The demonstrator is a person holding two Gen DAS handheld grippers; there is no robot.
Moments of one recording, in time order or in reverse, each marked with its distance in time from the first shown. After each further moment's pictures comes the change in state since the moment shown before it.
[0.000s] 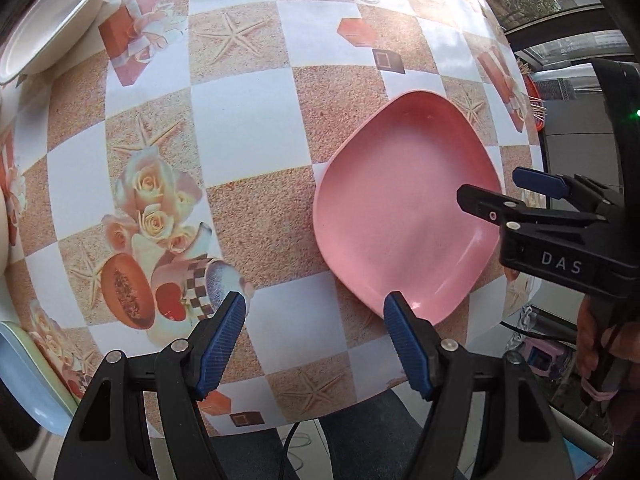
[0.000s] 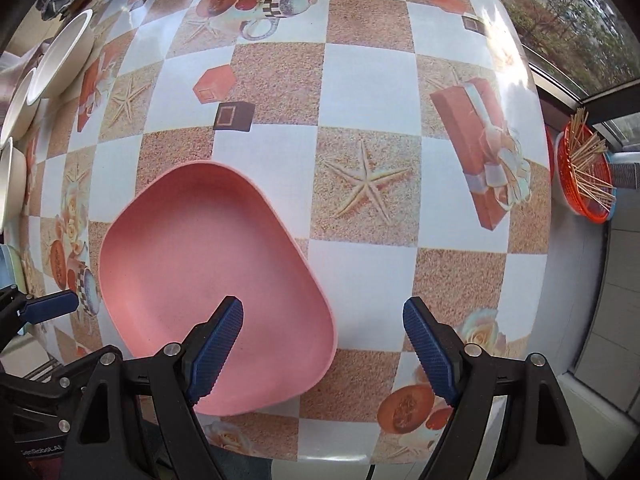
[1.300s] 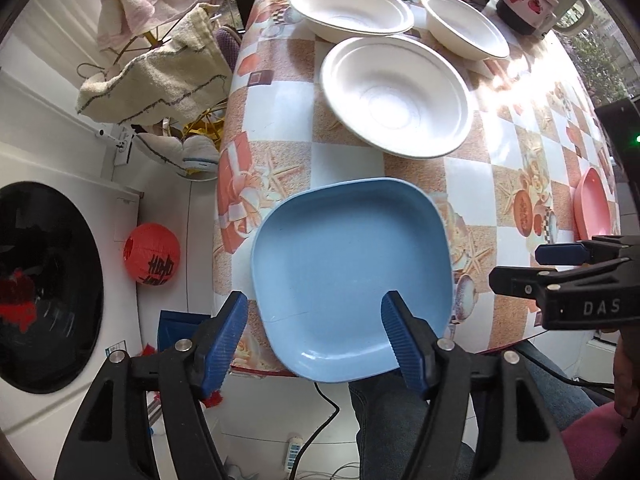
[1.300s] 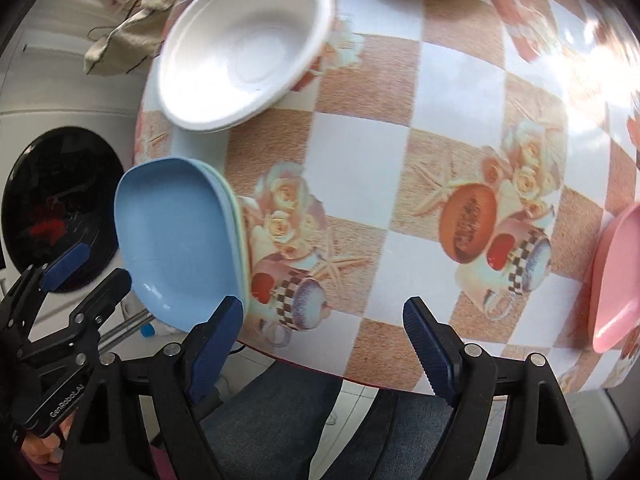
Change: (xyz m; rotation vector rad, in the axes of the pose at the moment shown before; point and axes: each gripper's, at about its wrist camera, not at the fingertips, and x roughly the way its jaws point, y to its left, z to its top) left arm -0.124 0.276 -0.155 -0.228 -0.223 0.213; right arm 0.038 0.435 -0.050 -0.115 0.152 0.233
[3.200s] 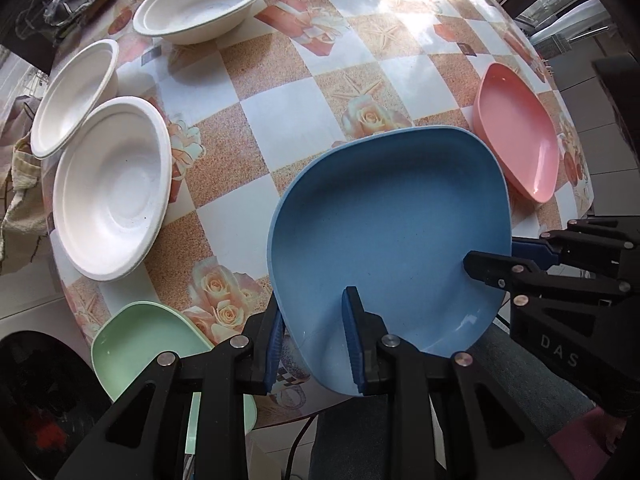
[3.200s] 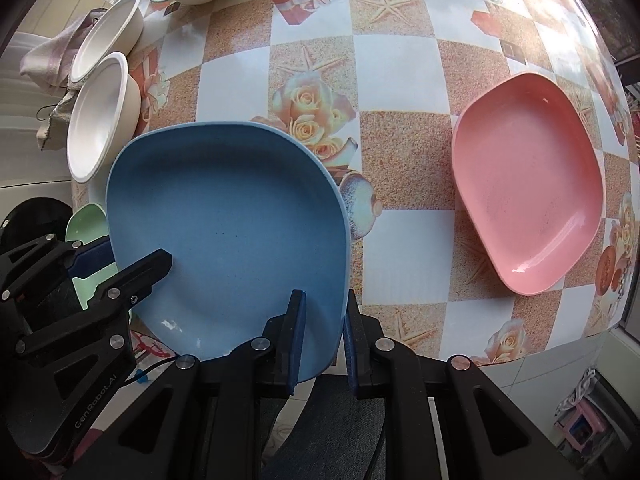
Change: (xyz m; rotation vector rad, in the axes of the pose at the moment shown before) left arm 0.056 -0.217 0.037 0.431 0.128 -0.108; right arm 0.214 0.013 0.052 0.189 -0.115 -0.013
